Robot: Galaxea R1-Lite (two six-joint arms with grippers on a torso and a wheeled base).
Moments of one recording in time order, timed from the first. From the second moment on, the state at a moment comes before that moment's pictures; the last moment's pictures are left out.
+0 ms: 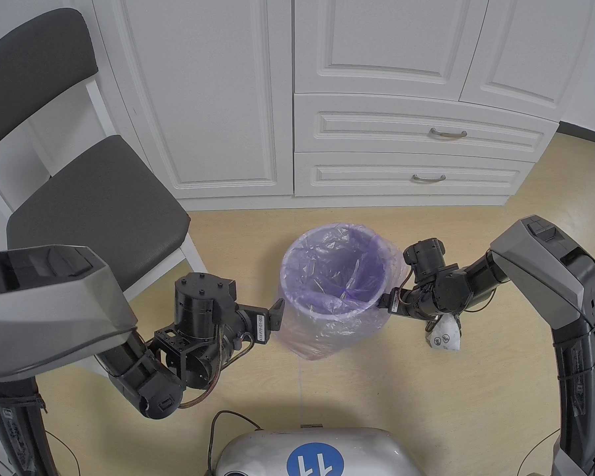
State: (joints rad) left arm -0.60 2.15 -0.68 -1.15 0.29 -0.16; right arm 0.32 2.47 -1.44 -0.18 -0.14 0.48
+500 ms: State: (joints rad) left arm -0.63 2.27 -0.90 -0.91 0.28 -0.16; right arm 0.28 2.48 -1.40 -0.17 -0.13 0.42
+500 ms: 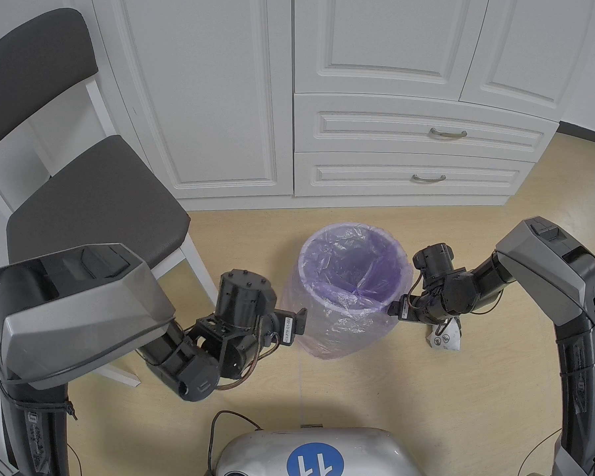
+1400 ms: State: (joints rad) left arm -0.73 2.54 -1.97 0.22 0.37 -0.26; right arm 0.20 2.27 -1.19 -0.17 -0.14 0.14
